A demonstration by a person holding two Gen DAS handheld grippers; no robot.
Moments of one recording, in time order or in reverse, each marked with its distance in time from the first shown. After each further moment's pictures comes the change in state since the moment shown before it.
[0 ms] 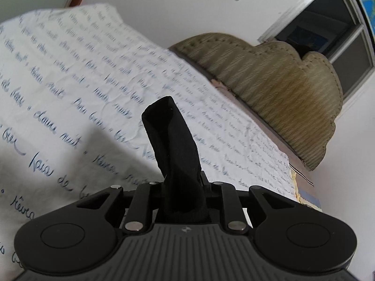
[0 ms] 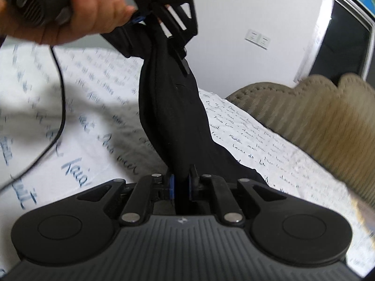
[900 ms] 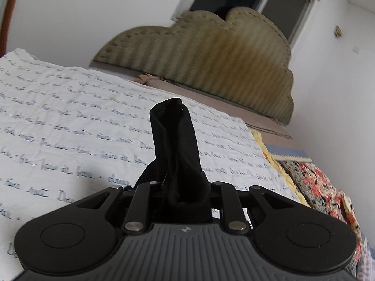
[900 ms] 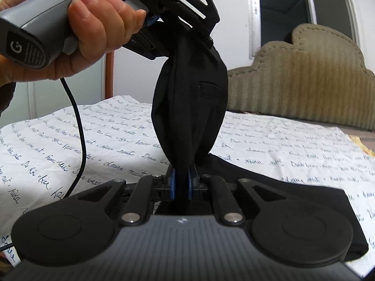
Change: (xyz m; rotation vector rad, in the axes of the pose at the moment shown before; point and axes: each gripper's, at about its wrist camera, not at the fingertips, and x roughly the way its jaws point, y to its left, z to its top) left arm 0.025 -0.183 -0.068 0.367 0.024 -0.120; right arm -0.059 -0.096 -0.050 0.393 -0.099 -0.025
